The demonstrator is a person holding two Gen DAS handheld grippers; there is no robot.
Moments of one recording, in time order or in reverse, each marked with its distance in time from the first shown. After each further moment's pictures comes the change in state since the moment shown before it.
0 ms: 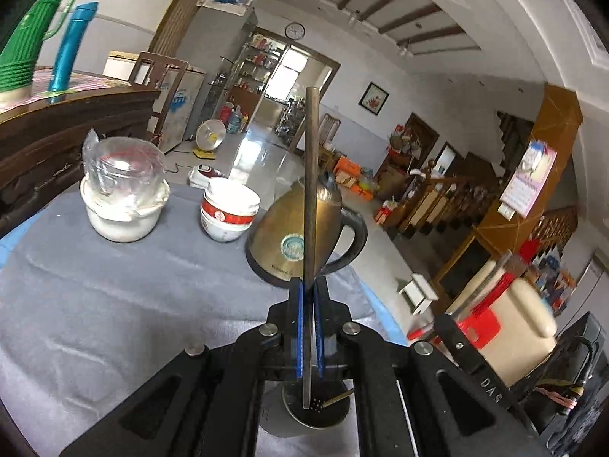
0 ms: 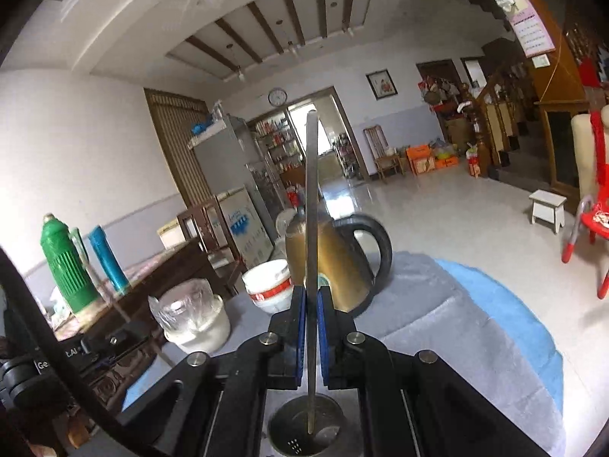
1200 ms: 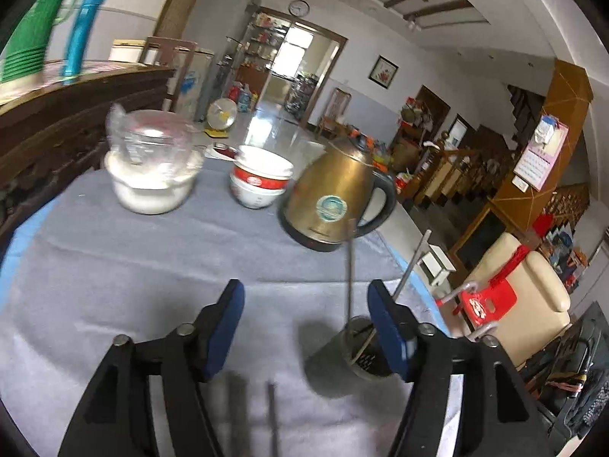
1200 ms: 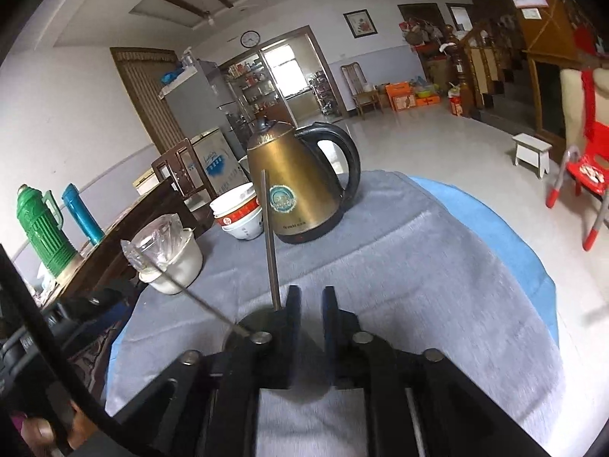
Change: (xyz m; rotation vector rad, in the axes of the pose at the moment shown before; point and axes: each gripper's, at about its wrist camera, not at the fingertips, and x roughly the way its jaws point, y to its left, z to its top) left arm -0.039 0.047 -0.029 0.027 0.082 0.069; right arm -0.018 -0.038 -0.048 0.073 0.242 -0.057
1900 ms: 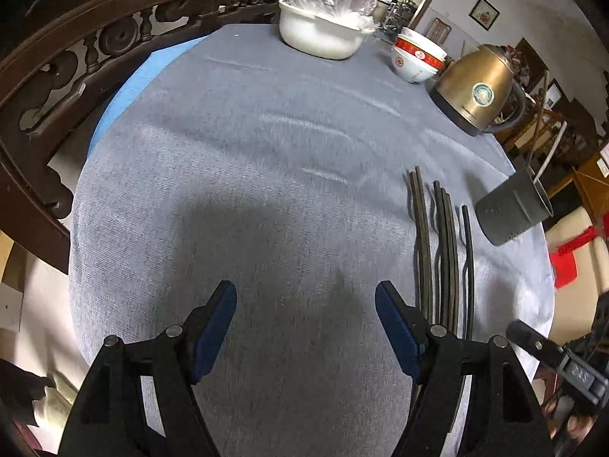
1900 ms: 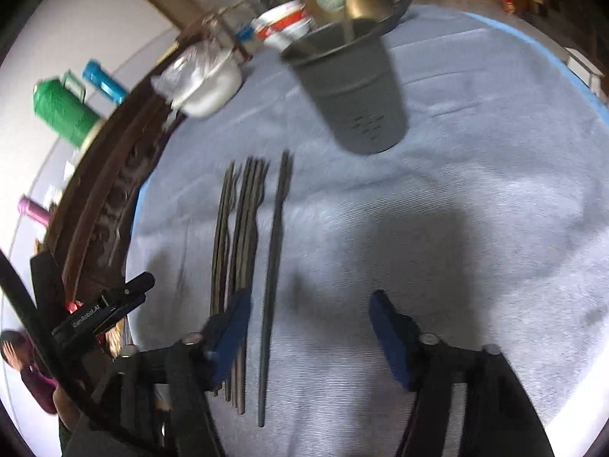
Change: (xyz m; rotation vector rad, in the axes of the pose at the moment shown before) left arm -0.042 0.131 -0.129 -0.158 0.358 0.301; right arm 0.027 0.037 -0.141 -0.073 0.544 0.132
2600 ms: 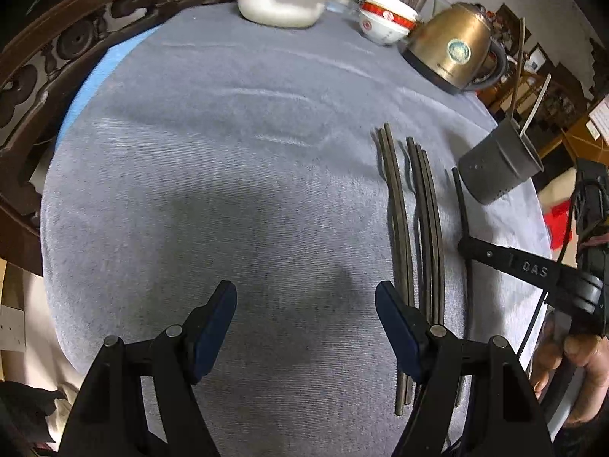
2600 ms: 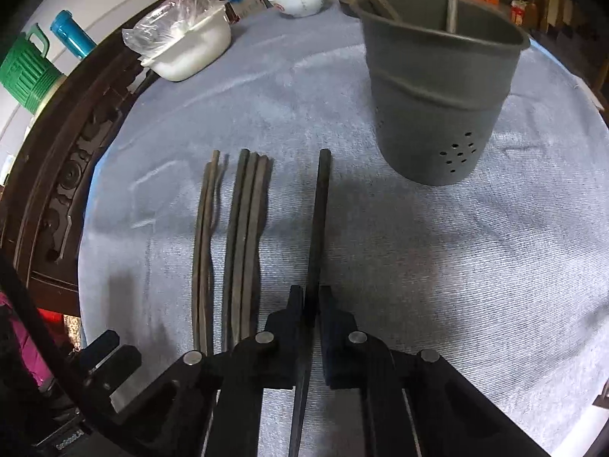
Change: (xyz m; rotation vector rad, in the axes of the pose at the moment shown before) left arm 0.015 -0.022 -0.003 0.101 0.125 -0.029; right arm 0.062 0.032 0.050 -0.064 0.111 -0.176
